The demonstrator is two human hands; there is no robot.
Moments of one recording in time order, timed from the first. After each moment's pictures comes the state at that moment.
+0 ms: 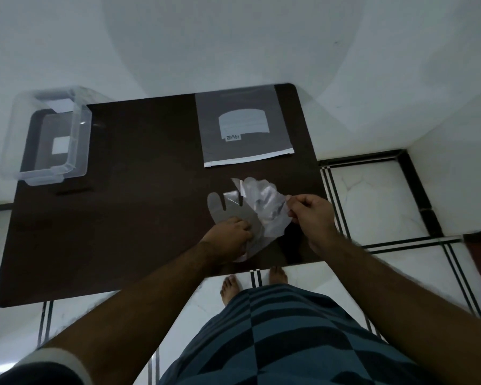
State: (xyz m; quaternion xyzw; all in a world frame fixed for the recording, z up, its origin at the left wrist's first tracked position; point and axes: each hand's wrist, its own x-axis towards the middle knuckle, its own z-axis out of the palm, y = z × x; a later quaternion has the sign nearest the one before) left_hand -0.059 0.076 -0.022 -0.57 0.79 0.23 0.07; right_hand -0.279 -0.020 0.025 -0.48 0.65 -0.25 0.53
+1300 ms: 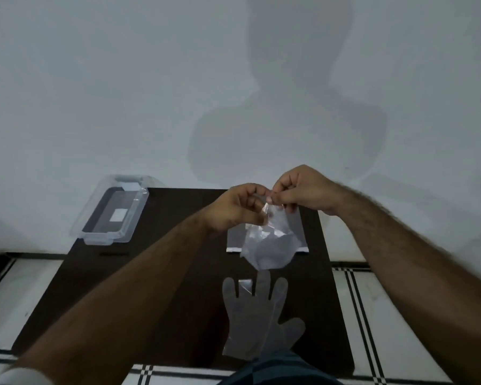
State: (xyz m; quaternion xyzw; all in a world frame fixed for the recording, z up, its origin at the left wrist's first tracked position) left_hand 0.022 -0.052 0.214 -0.48 0.52 0.54 -0.45; right_hand -0.175 -0.183 0.271 -0.80 0.28 -0.09 0.52
